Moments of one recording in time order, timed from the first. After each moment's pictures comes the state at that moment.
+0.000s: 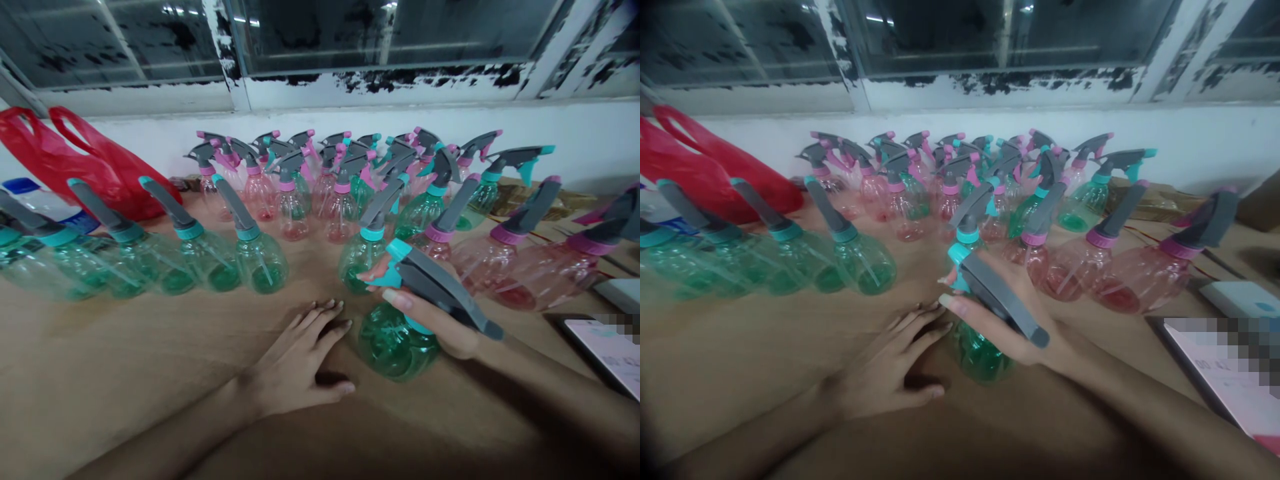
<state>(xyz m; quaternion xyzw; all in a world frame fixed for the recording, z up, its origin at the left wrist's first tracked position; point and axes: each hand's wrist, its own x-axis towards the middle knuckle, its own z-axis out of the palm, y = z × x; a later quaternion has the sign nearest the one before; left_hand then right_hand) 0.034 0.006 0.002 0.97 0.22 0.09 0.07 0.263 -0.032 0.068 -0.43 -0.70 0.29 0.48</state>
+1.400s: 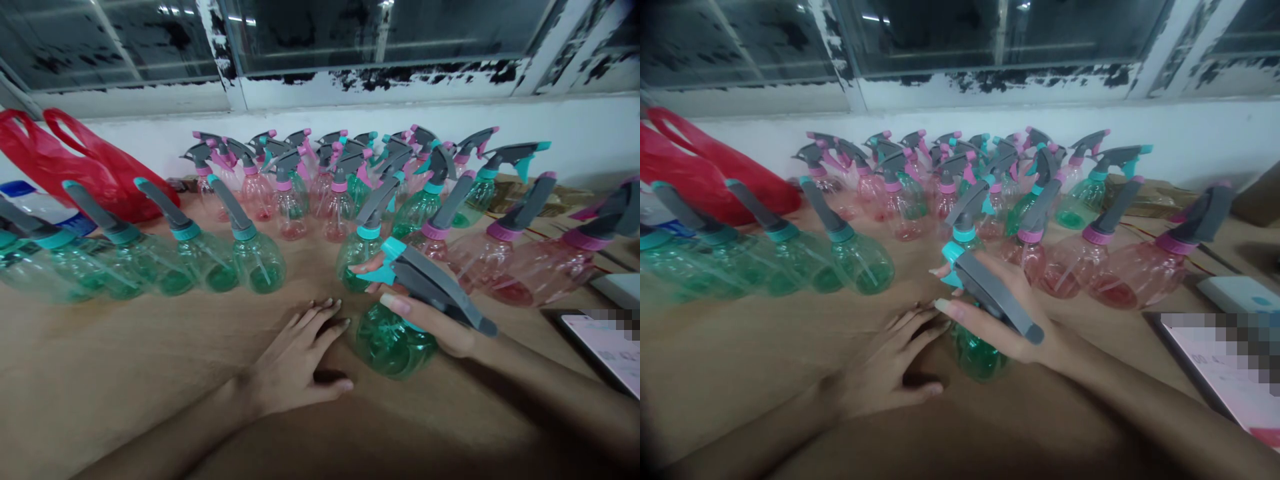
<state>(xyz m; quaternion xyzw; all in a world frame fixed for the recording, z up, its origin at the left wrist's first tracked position) 0.035 0.006 0.000 0.97 0.22 0.09 0.08 0.266 -0.033 0.065 -0.41 -0.70 0.33 0.49</state>
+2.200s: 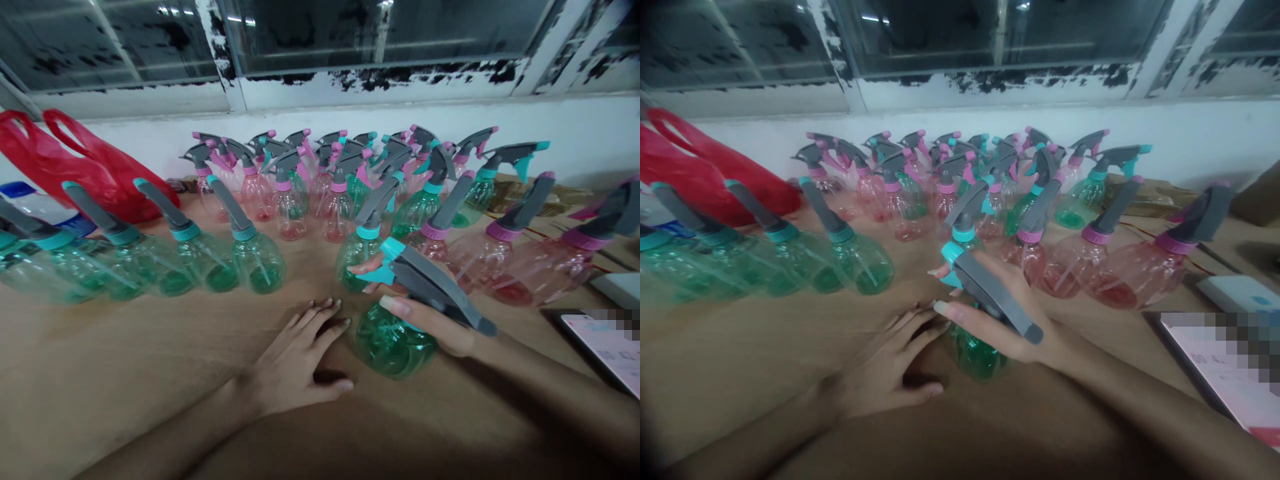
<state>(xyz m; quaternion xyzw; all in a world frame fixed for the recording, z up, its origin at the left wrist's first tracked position) 0.033 0.005 -0.002 0.97 0.22 0.09 0.06 0.267 -0.034 0.065 -0.39 -0.70 0.33 0.50</state>
